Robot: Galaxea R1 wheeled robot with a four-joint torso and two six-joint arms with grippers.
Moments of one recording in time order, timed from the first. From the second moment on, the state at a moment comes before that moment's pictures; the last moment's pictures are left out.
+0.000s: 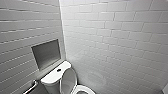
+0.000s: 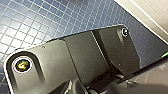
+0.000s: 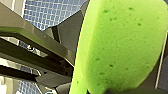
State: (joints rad) left arm 1.43 2.76 -2.20 1.32 0.11 -1.25; right arm -1.66 2.93 -2.48 0.06 0.22 0.07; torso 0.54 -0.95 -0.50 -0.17
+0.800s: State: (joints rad) left arm 1.43 2.80 -2.30 1.32 0.11 -1.25; right arm -1.65 2.93 -2.48 0.06 0.22 0.07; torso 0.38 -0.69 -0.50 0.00
